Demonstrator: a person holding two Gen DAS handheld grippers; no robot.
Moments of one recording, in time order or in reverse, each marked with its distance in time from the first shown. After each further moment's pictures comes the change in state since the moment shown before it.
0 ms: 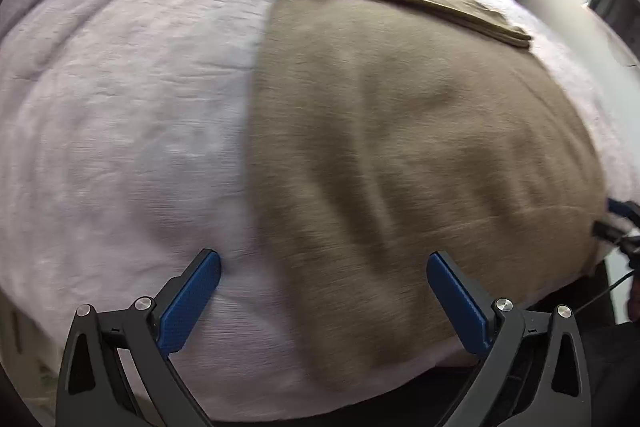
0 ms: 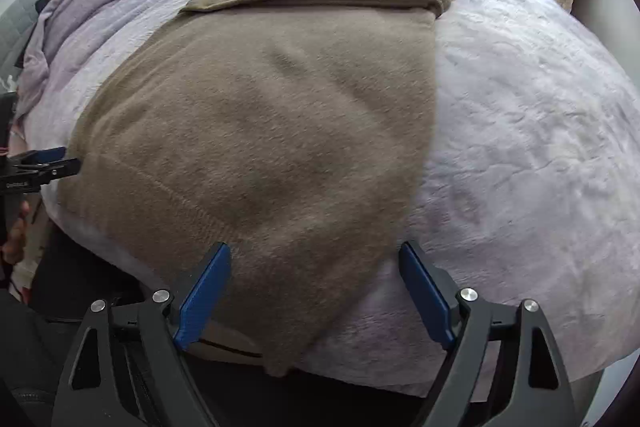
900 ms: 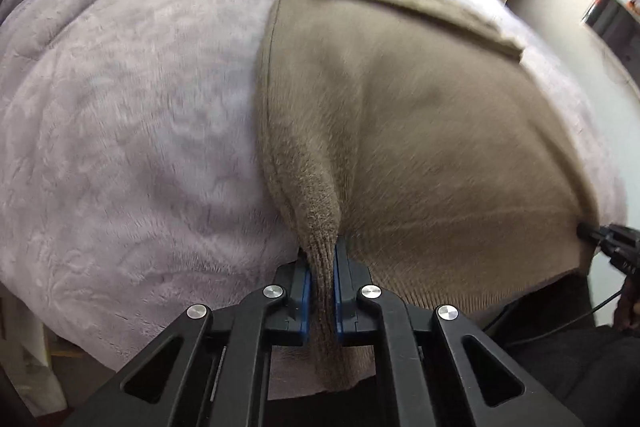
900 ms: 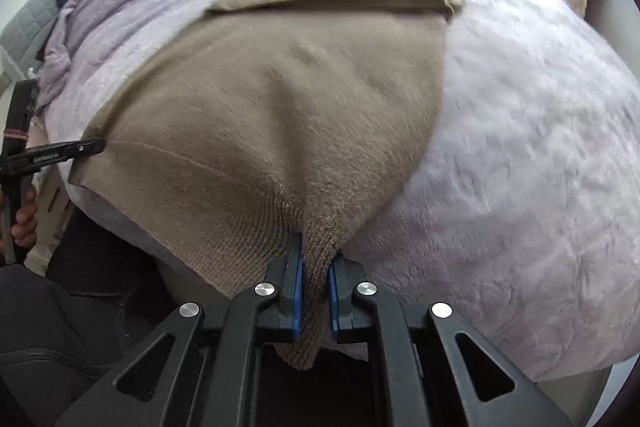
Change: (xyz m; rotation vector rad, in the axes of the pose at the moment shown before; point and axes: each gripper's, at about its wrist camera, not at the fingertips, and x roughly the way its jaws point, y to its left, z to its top) left arm -0.014 0.011 -0.010 -0.048 0.018 -0.027; right arm -0.010 0.004 -0.015 -0.013 0.017 0.046
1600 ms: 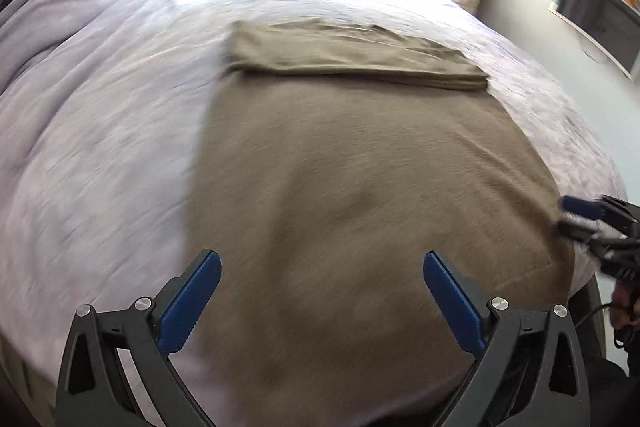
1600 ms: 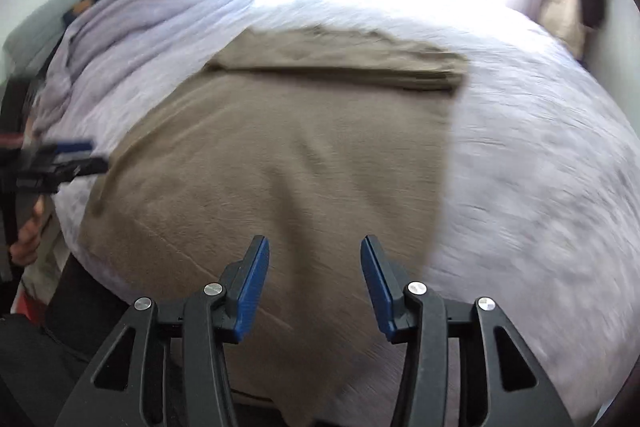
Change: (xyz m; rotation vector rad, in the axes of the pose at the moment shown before) left arm -0.014 -0.078 0.064 0.177 -0.149 0.003; right arm -0.005 0.022 0.057 -0.084 -0.149 -0.017
